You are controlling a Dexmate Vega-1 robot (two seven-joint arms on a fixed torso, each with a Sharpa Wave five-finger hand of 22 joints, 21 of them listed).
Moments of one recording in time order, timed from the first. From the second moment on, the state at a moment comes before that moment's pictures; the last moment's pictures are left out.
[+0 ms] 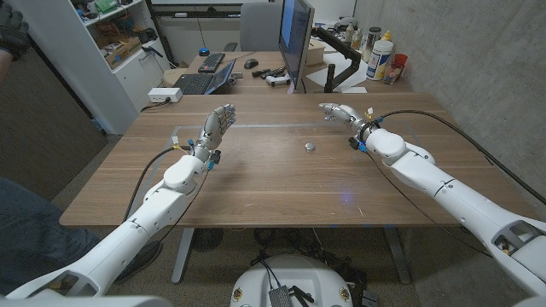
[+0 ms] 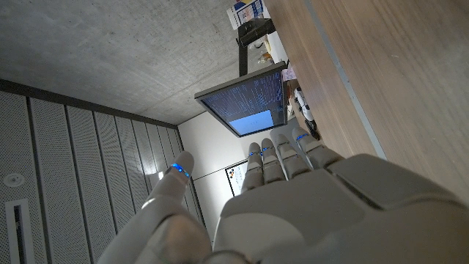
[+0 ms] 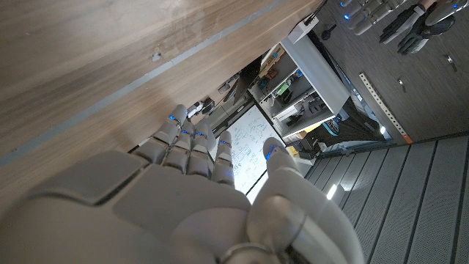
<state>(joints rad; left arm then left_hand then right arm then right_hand) 0.94 0.60 0.36 -1.53 -0.55 -0.23 0.10 0.06 -0.14 0.79 -0.07 0.37 0.13 0.07 0.21 0.18 0.14 -0.01 0.20 0.18 0.10 -0.01 0.19 0.18 0.10 -0.04 0.22 0.18 -0.67 -0.66 -0.59 -1.52 0.20 -0.02 -0.01 0.23 0.11 0.38 -0.11 0.38 0.24 -0.04 0.21 0.19 0.22 0.07 0.22 0.18 0.15 0.02 0.21 0.18 0.15 -0.04 0.54 0.17</state>
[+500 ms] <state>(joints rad) 0.94 0.61 0.36 -1.54 -0.55 -0.23 0.10 0.06 -0.14 0.79 -0.07 0.37 0.14 0.07 0.21 0.18 0.14 -0.01 0.20 0.18 0.10 -0.01 0.19 0.18 0.10 -0.04 0.22 0.18 -0.64 -0.66 -0.62 -1.56 0.11 -0.09 -0.03 0.24 0.08 0.37 -0.12 0.40 0.25 -0.06 0.21 0.19 0.23 0.03 0.23 0.18 0.16 0.02 0.20 0.18 0.17 -0.02 0.53 0.17</state>
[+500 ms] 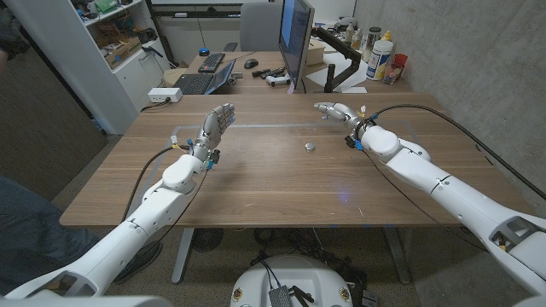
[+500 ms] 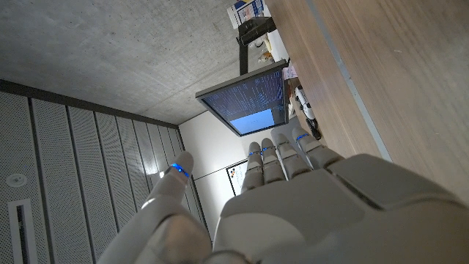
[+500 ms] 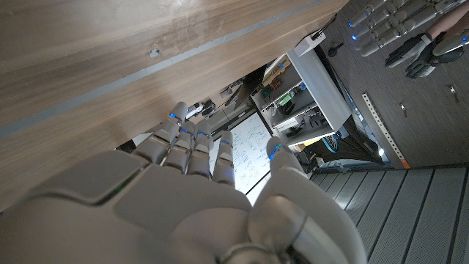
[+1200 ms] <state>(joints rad) 0.94 0.61 0.35 -1.54 -0.55 -0.22 0.11 0.06 -0.14 0.79 -0.07 0.37 0.14 0.07 0.21 0.18 0.14 -0.01 0.20 0.18 0.10 -0.01 0.19 0.18 0.10 -0.04 0.22 0.18 -0.61 -0.66 -0.67 -1.61 0.00 -0.19 -0.04 0.25 0.07 0.37 -0.13 0.40 0.24 -0.06 0.20 0.19 0.23 0.02 0.23 0.18 0.16 0.02 0.19 0.18 0.16 0.01 0.51 0.17</state>
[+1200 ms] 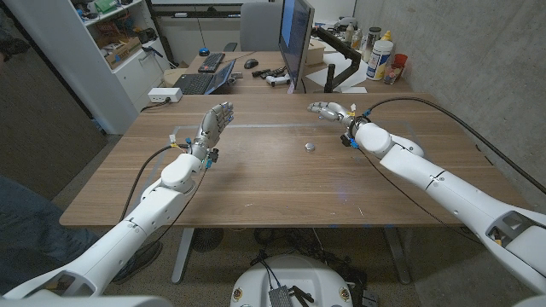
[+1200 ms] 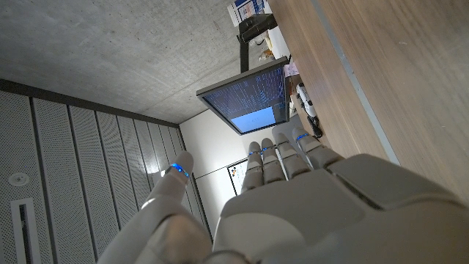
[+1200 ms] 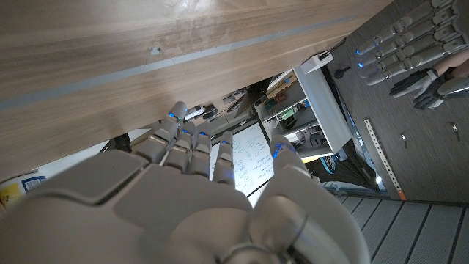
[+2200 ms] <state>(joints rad) 0.94 0.62 0.34 -1.54 -0.57 -0.23 0.08 0.06 -0.13 0.79 -0.08 0.37 0.15 0.07 0.21 0.18 0.15 -0.01 0.20 0.18 0.10 -0.01 0.19 0.18 0.10 -0.04 0.22 0.18 -0.58 -0.65 -0.77 -1.74 -0.18 -0.40 -0.03 0.28 0.03 0.37 -0.15 0.44 0.26 -0.09 0.20 0.19 0.25 -0.02 0.23 0.18 0.16 0.09 0.19 0.18 0.15 0.07 0.45 0.17</state>
